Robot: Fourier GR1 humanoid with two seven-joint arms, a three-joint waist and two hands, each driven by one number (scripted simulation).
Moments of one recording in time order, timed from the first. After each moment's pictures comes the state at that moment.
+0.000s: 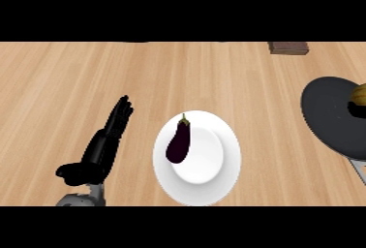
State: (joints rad) left arm -0.04 0.04 -0.16 -1.58 -0.01 0.00 -0.10; right arm -0.61 -0.57 -0.37 -0.47 0.61 -0.67 0.03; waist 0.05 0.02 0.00
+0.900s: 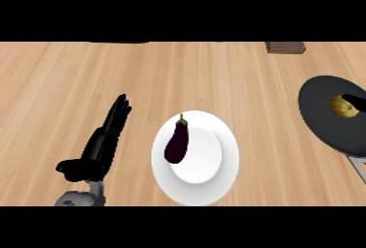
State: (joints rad) left arm -0.06 0.03 -0.13 -1.55 0.00 0.01 -0.11; right arm -0.69 -0.59 -0.64 -0.32 0.30 -0.45 -0.40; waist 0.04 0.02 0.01
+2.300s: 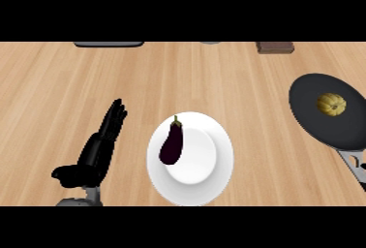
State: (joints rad) left arm -0.01 0.02 -0.12 -1.58 -0.02 0.01 -0.10; right arm -0.16 -0.52 -0.63 -0.71 -0.02 0.10 -0.64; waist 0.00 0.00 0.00
